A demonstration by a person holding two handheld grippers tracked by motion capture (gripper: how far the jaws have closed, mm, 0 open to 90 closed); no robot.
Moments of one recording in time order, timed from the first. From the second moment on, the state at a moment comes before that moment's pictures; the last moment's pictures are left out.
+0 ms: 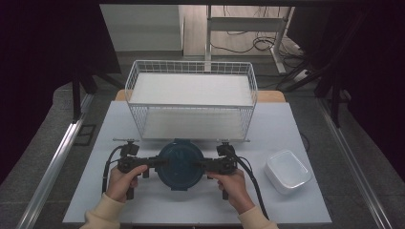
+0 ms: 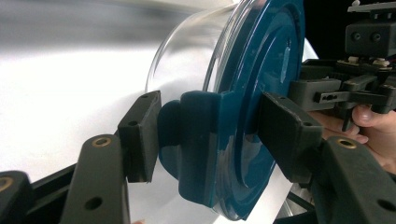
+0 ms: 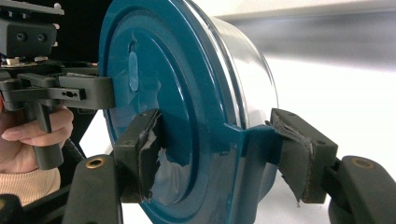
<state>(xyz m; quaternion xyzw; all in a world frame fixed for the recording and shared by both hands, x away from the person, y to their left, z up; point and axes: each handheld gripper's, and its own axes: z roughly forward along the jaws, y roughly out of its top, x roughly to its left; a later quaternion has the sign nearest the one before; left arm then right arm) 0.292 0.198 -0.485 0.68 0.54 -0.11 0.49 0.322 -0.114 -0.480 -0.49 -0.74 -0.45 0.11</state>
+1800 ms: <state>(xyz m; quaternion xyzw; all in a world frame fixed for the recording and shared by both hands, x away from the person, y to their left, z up) 0.285 0.187 -0.414 0.69 0.48 -0.07 0.54 0.305 -0.129 -0.402 -0.42 -0.76 -0.50 0.03</state>
